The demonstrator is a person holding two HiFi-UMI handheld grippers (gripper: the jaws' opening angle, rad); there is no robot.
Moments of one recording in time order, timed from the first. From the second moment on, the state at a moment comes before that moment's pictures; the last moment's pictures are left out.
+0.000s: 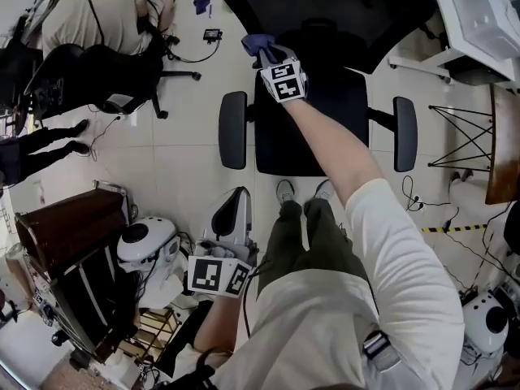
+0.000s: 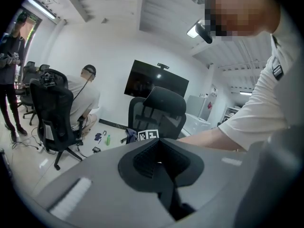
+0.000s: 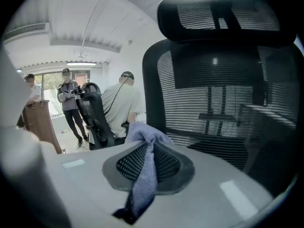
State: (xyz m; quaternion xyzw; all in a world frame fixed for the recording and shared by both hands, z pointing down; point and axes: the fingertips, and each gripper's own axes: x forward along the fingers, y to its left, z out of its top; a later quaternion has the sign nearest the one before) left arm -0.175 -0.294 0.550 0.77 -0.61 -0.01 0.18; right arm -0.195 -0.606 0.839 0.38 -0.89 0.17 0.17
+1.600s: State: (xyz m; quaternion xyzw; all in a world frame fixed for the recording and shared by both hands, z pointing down) left arm -0.173 -0.361 0.630 0.77 -0.59 0.03 0.23; right arm -0.210 -0.626 0.977 0.36 -0.88 0.23 0.21
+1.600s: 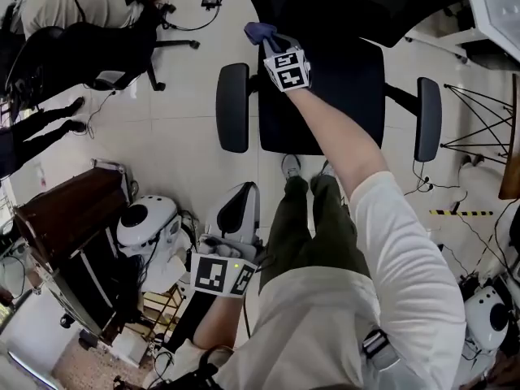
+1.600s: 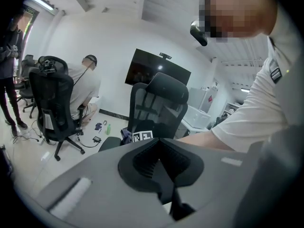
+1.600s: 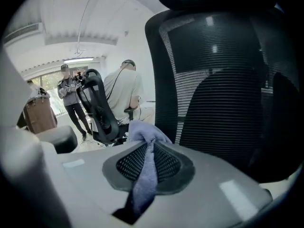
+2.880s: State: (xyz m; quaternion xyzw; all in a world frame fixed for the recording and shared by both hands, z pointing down) left arm -0.164 -0.260 0.497 0.82 -0.56 -0.02 0.07; right arm 0.082 -0.397 0.618 0.58 -0.81 0.07 -0.03
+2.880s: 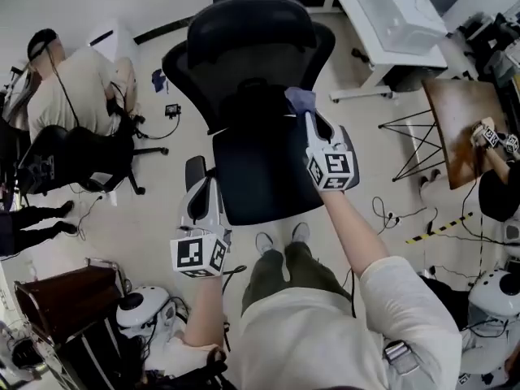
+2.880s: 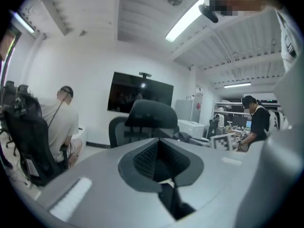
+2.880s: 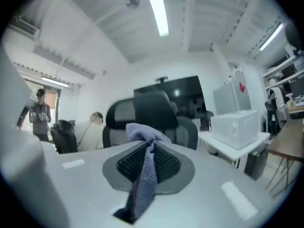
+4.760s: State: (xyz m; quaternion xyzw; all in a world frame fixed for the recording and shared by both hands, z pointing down) left arm -0.114 0.377 0.461 0.82 -0.55 -0.12 -0.12; right arm 0.097 0.384 0.460 0.48 -0.85 -0.12 -0.18
